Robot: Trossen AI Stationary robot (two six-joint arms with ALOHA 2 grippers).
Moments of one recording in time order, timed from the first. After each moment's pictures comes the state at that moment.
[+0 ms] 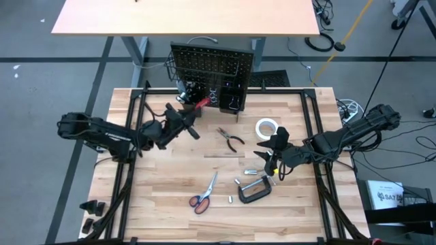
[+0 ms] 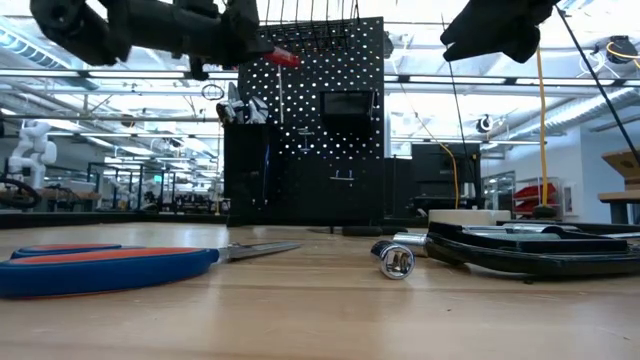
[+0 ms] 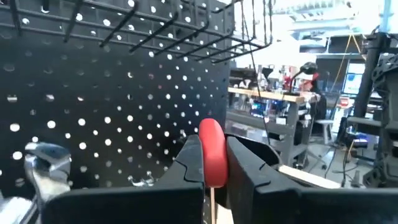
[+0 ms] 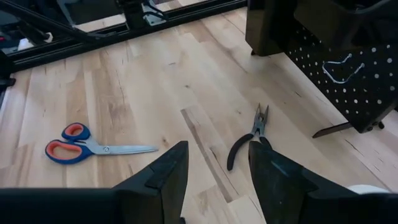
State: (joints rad) left arm 0.02 1.29 0.48 1.09 -0.65 0.09; right arm 0.40 1.09 0.84 -0.39 0.63 0.58
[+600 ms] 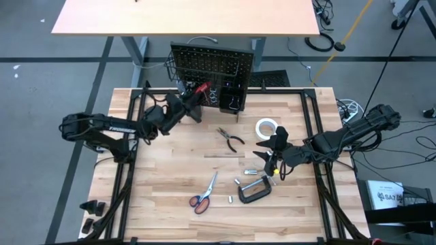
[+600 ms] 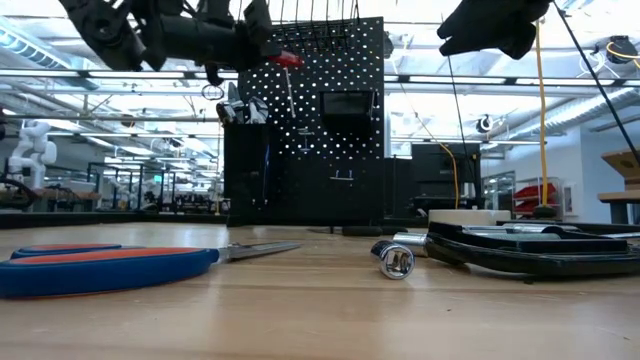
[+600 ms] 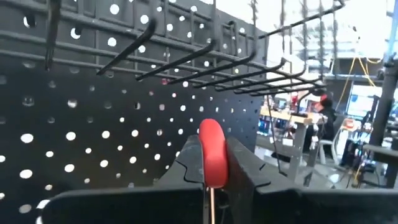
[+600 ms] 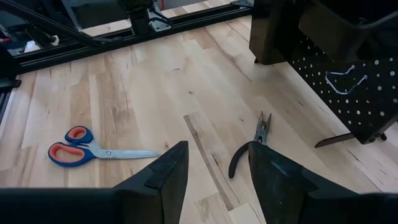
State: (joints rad) left arm 0.25 1.33 0.56 1.09 -0.46 0.01; right arm 0.40 1.09 0.84 -0.36 0.63 0.53
